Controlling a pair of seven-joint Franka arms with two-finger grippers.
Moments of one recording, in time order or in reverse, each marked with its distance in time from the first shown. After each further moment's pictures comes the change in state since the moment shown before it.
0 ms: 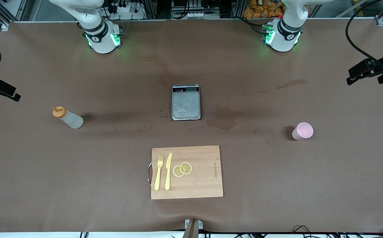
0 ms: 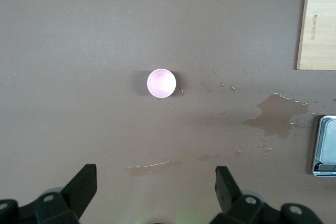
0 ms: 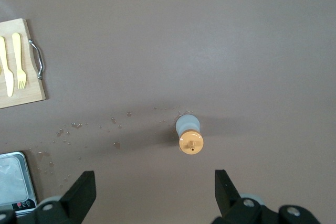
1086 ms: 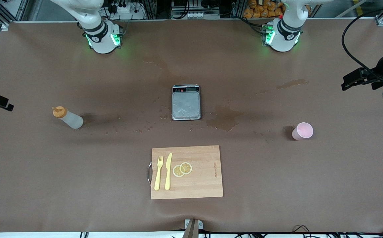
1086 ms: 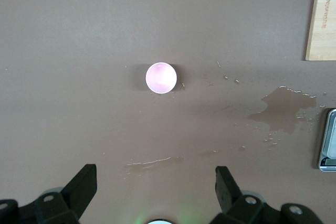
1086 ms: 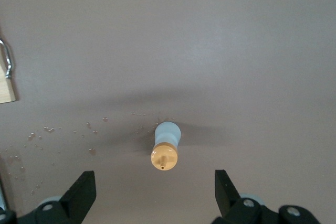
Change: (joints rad) left arm 0.000 0.055 0.002 -0.008 0.000 0.002 0.016; right arm -0.099 0.105 -0.004 -0.002 0.002 0.059 -0.126
